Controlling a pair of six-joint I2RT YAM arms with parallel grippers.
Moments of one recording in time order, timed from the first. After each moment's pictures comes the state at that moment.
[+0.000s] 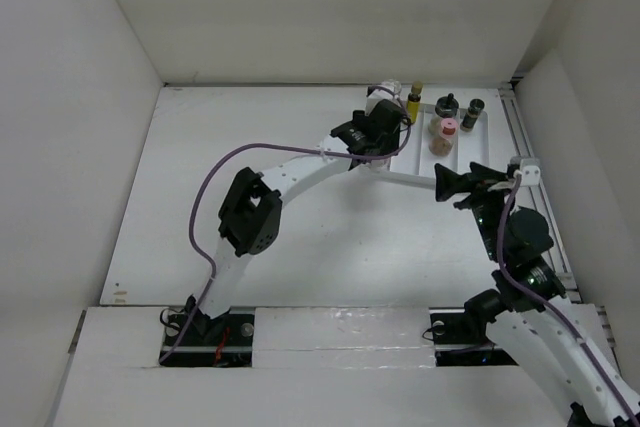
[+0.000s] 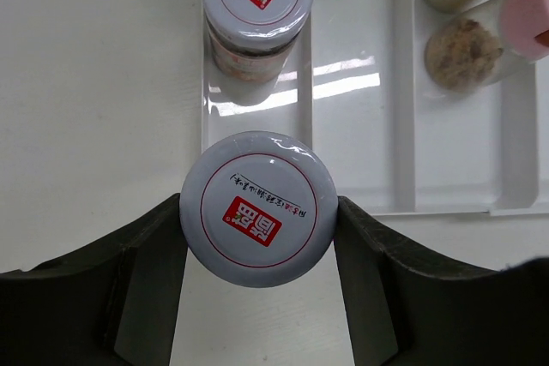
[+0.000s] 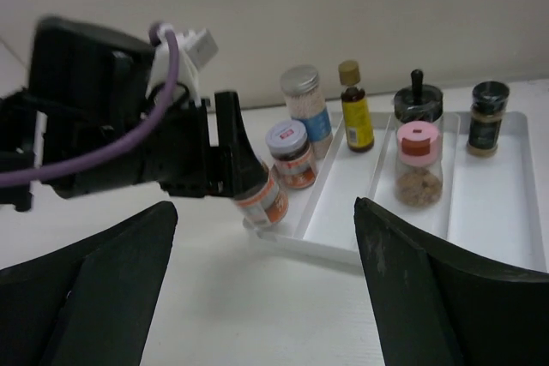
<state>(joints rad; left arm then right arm) -0.86 2.16 1.97 -0.50 -0.41 -0.54 0.44 0.45 0.55 0.04 0.26 0.25</state>
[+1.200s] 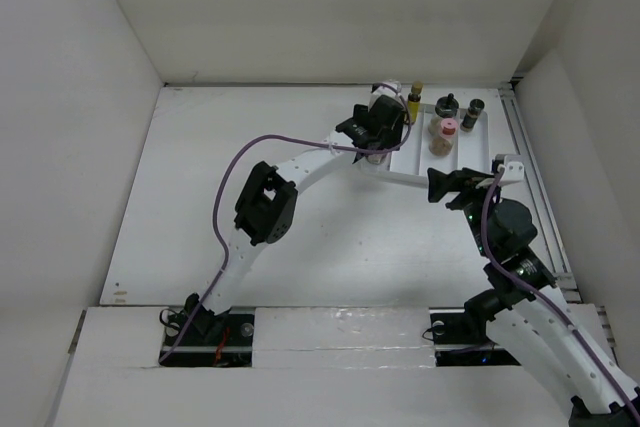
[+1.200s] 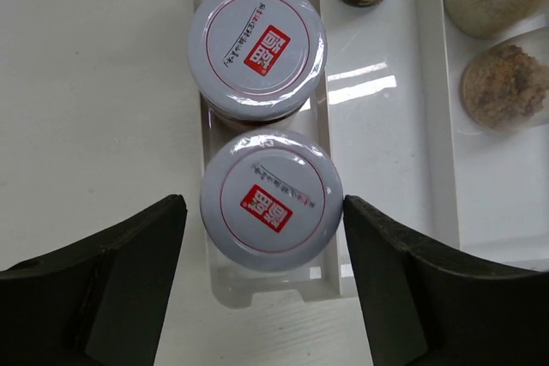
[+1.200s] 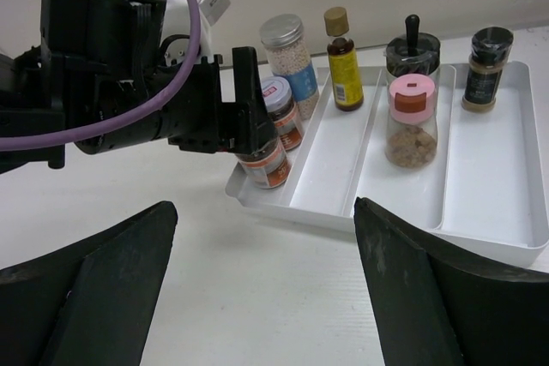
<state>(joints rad) -0.80 2.36 2.14 -0.45 -0.36 -0.42 0.44 0.50 0.51 0.03 0.29 0.27</state>
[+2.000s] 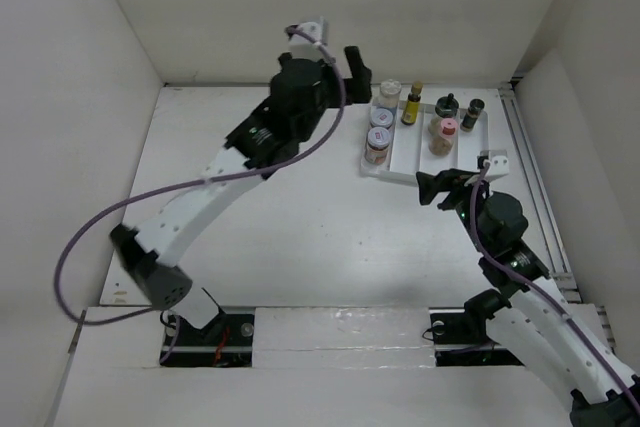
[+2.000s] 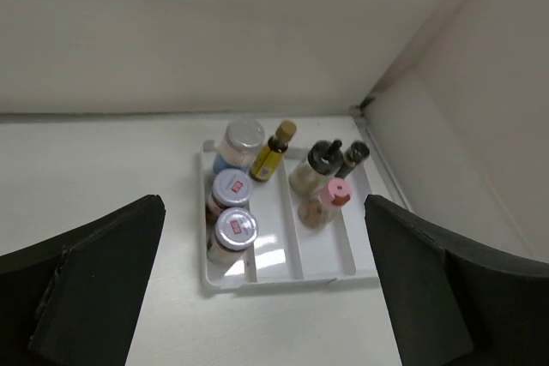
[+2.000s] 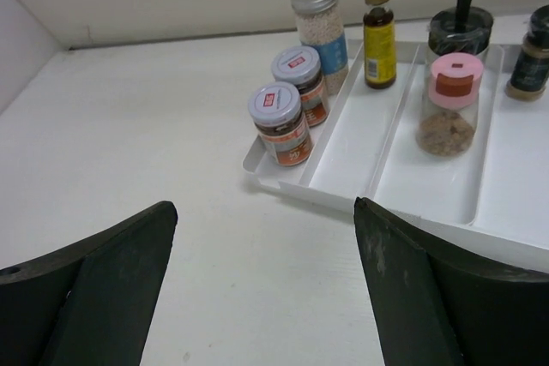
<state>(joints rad) -0.80 1.66 1.82 -0.29 -0.35 -0.42 0.44 0.56 0.51 0.04 0.21 0.27</state>
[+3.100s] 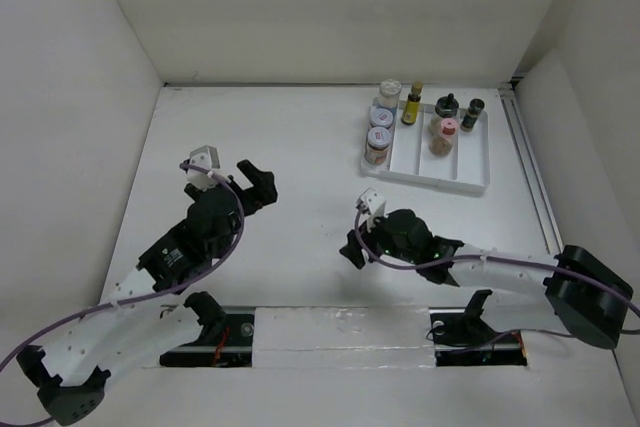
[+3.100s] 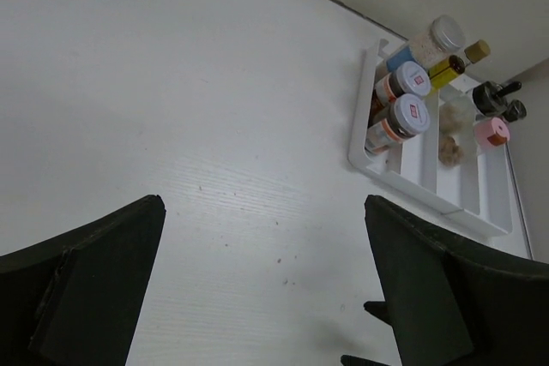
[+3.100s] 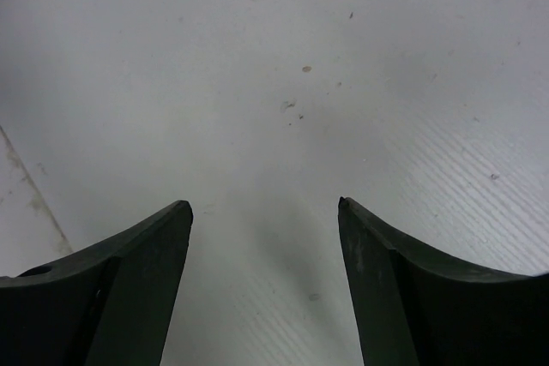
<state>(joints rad) -0.79 0.66 0.80 -0.46 -0.69 -0.73 0.94 1.19 0.42 0.31 -0.05 0.22</state>
